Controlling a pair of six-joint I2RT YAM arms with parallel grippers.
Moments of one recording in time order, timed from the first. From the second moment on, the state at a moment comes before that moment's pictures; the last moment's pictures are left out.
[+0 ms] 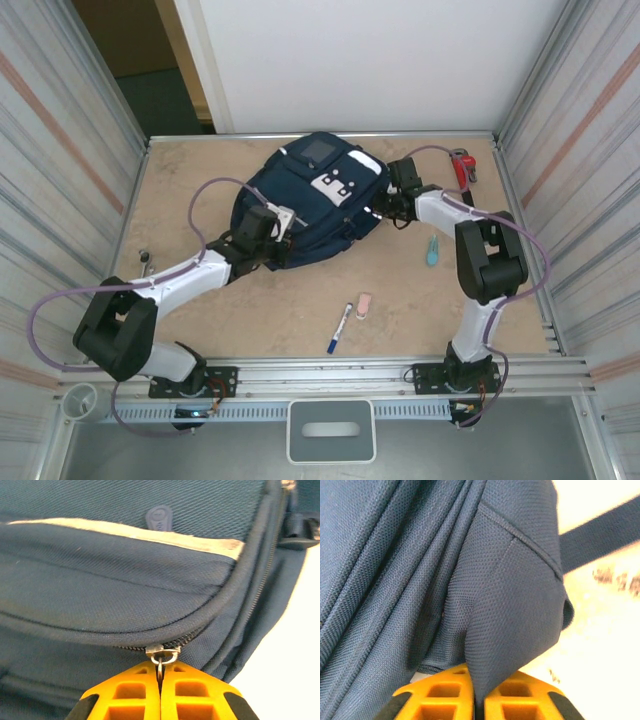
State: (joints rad) left arm -0.60 1.41 0.80 -0.16 -0.01 -0.12; right arm 0.29 1.89 1.28 -0.32 -0.07 0.51
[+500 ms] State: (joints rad) left arm -0.65 1.45 0.86 -0.14 0.05 -0.25; right arm 0.39 1.63 0.93 -0.18 -0.25 0.63
